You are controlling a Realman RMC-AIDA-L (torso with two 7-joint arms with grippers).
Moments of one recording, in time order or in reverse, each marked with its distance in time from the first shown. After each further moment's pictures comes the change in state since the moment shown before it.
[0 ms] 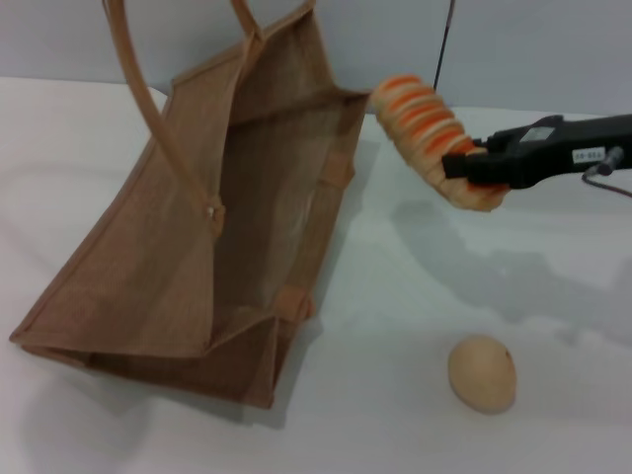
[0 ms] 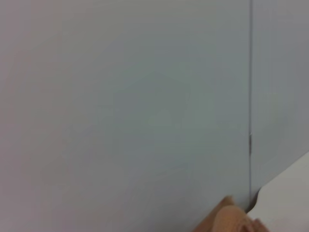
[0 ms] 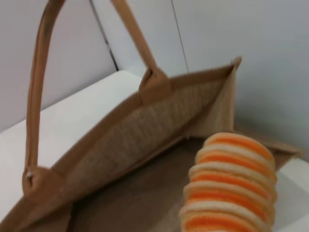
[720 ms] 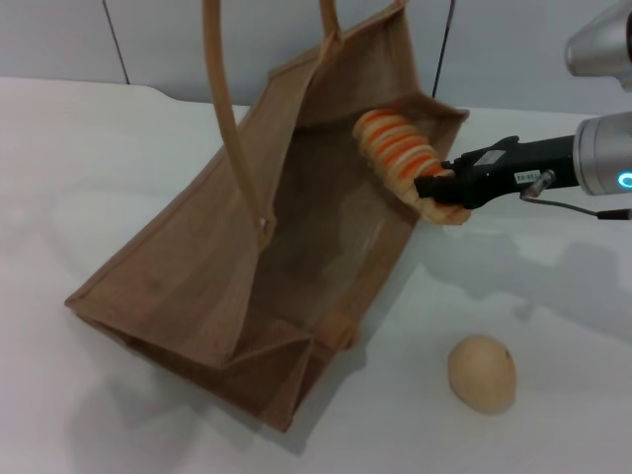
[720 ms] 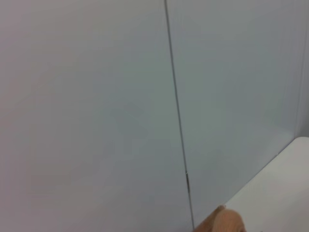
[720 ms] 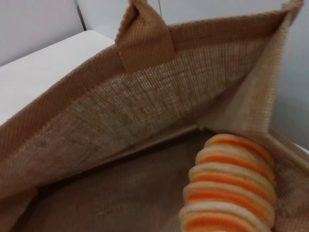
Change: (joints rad) left arm -0.057 -0.050 0.065 0.059 -0.067 -0.017 -0.054; right arm 0.066 -0.003 -0.195 0.188 0.002 -0.286 -0.041
